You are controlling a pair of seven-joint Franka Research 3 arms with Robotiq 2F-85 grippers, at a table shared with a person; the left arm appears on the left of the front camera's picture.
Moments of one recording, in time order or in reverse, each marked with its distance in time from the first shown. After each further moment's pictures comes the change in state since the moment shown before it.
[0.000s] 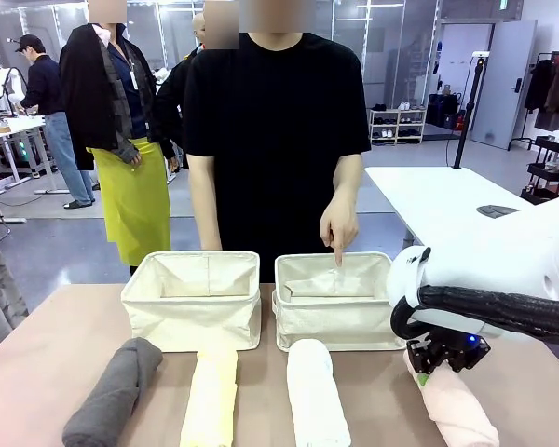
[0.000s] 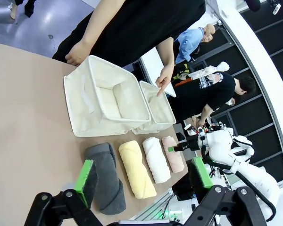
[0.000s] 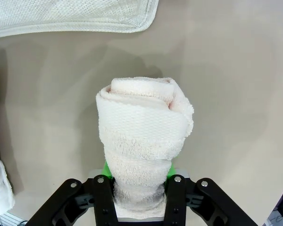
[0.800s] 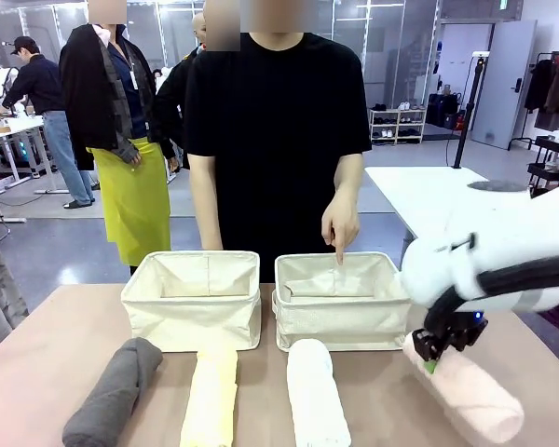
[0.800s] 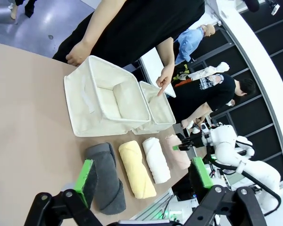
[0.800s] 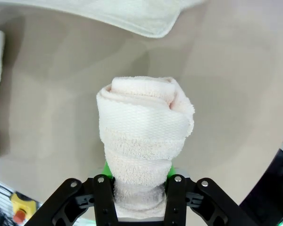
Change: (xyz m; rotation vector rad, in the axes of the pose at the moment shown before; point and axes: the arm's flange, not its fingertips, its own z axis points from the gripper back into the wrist) left arm 0.000 0.000 0.002 0.001 -0.003 0.001; right arm 0.020 0.003 0.040 -0.040 0.062 0.279
